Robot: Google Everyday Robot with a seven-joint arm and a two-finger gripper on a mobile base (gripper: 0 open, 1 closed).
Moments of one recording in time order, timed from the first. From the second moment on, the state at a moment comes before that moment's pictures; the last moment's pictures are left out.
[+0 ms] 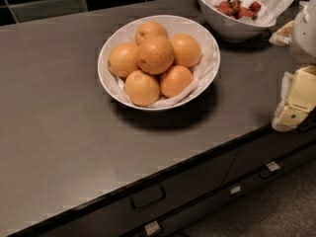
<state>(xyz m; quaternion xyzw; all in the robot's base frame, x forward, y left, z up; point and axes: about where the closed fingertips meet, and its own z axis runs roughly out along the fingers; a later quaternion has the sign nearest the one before) 0.438 -0.216 0.977 -0.60 0.78 -0.04 0.16</state>
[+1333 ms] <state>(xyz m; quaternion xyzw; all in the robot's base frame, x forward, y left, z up) 0.529 -0.165 0.985 -0.66 0.73 -0.03 0.18</state>
